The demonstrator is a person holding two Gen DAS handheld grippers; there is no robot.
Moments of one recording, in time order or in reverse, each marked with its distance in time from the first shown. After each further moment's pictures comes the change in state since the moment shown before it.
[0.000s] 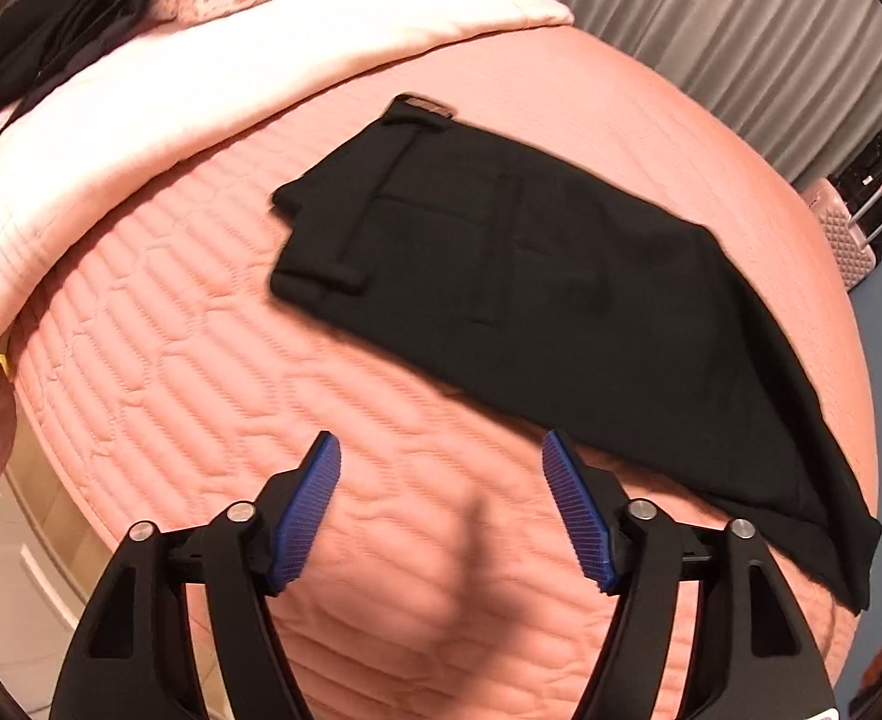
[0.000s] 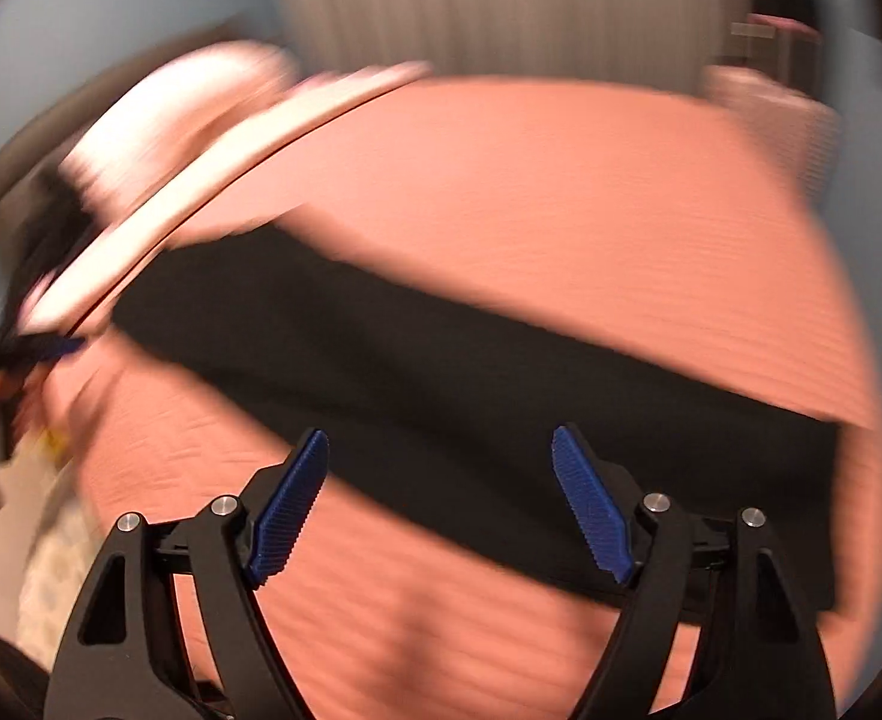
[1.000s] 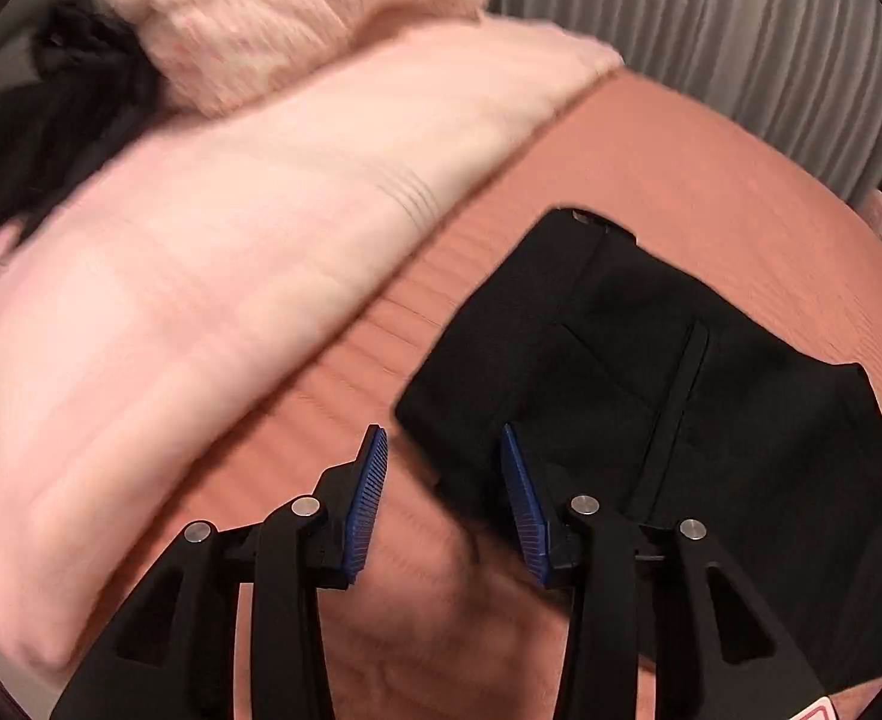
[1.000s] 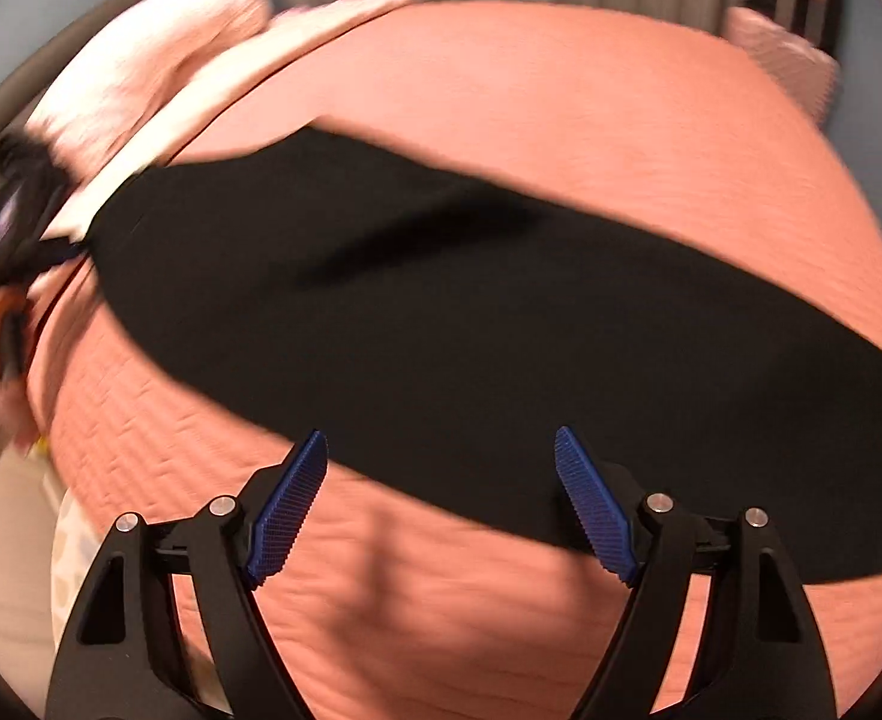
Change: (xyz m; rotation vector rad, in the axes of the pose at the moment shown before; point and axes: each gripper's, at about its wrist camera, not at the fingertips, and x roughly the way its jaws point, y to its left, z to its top) left arm 0.027 0.056 0.107 0.095 -0.178 0.196; right arm 0.001 -0.020 -0.024 0.268 0.063 -0.211
